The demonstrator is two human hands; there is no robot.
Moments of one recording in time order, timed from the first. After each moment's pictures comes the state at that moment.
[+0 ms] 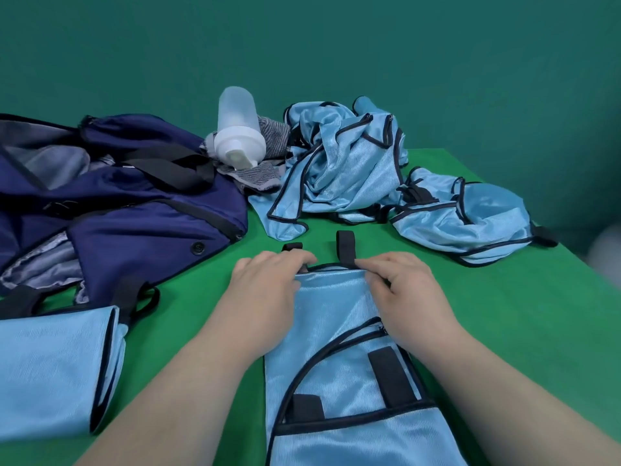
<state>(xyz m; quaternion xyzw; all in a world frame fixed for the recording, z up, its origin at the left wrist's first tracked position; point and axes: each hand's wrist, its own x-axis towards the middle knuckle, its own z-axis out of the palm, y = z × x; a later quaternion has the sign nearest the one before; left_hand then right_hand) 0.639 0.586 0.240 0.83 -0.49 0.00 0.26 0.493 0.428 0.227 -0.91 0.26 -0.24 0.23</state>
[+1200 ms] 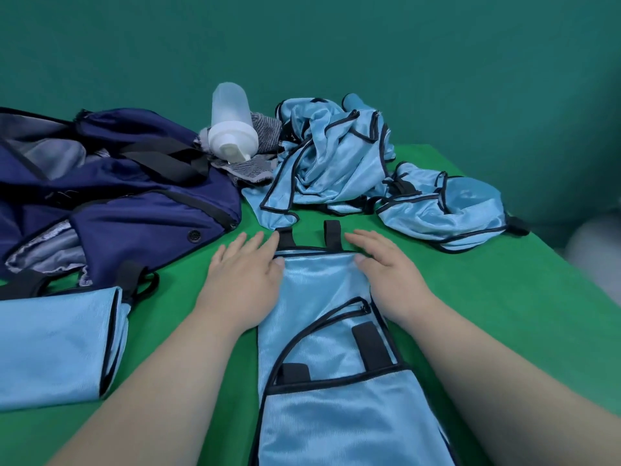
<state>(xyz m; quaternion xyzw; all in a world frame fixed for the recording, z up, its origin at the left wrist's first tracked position) 0.649 0.591 0.230 0.89 -0.41 -0.05 0.18 0.492 0.427 0.235 -0.86 0.28 -0.19 0.39</state>
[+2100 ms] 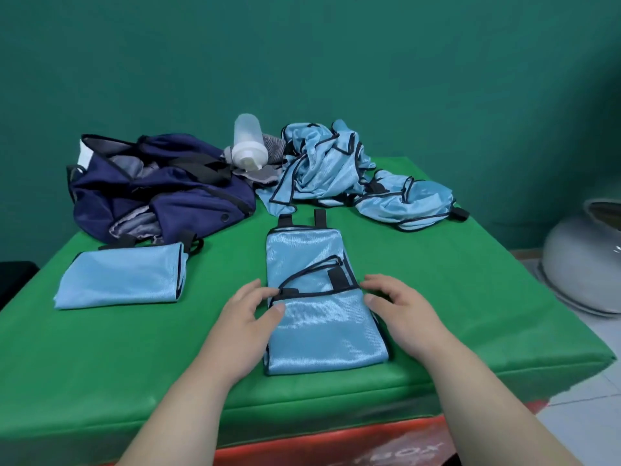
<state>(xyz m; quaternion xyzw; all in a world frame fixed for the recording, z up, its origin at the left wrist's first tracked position) 0.507 0.718 0.247 0.82 -0.31 -0.16 0.44 0.346 0.515 0.253 -0.81 0.32 -0.17 0.47</state>
